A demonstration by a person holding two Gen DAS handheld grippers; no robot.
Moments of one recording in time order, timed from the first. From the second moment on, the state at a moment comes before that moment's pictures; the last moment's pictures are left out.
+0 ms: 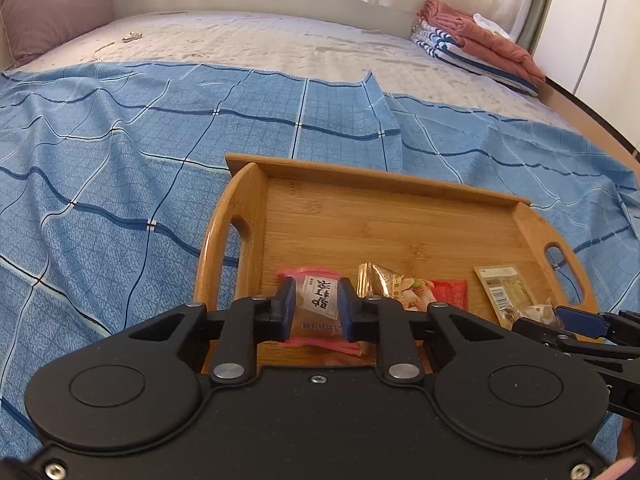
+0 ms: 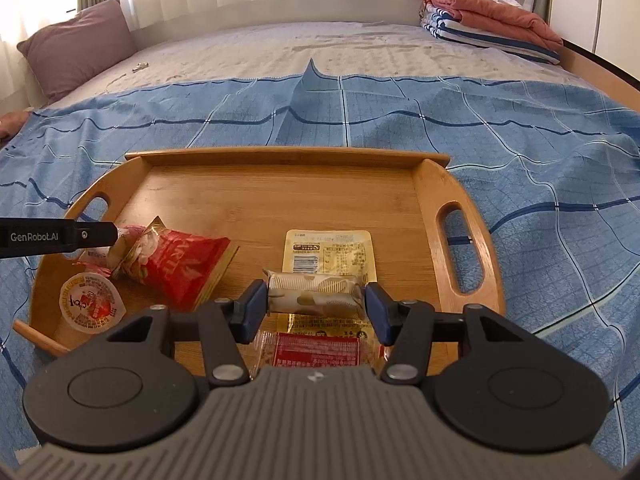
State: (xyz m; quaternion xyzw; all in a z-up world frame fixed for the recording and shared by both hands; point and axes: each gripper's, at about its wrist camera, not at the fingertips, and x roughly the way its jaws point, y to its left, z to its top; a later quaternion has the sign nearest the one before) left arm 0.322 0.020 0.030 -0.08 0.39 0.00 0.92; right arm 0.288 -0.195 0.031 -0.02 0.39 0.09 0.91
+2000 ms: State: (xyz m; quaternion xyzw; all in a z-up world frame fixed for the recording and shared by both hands) left arm 0.060 0.000 0.041 0.02 0.28 -0.10 0.95; right arm 0.050 -0.197 0.035 -0.08 0.26 0.13 0.95
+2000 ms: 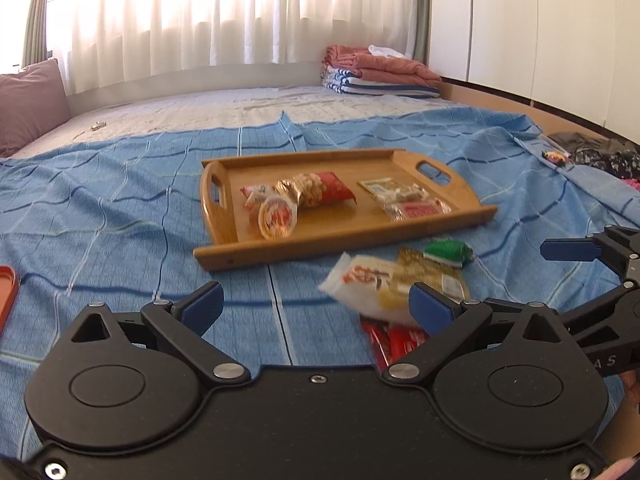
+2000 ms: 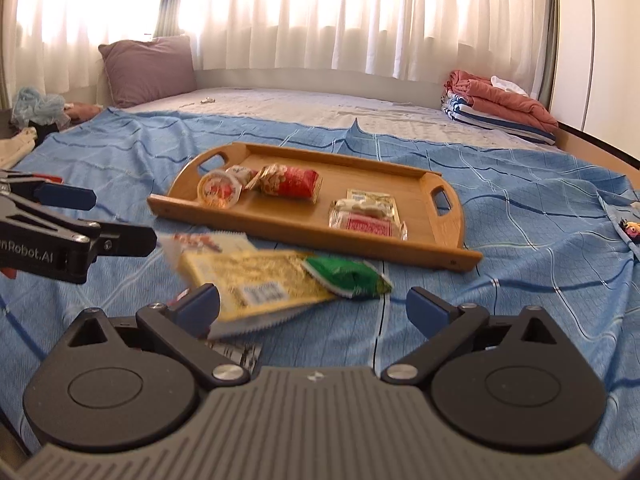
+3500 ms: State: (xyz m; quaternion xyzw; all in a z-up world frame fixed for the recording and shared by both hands) left arm 0.038 -0.038 0.016 0.03 0.32 -0.17 0.93; right arm 0.003 -0.183 0.002 -0.05 0.28 0.10 0.95
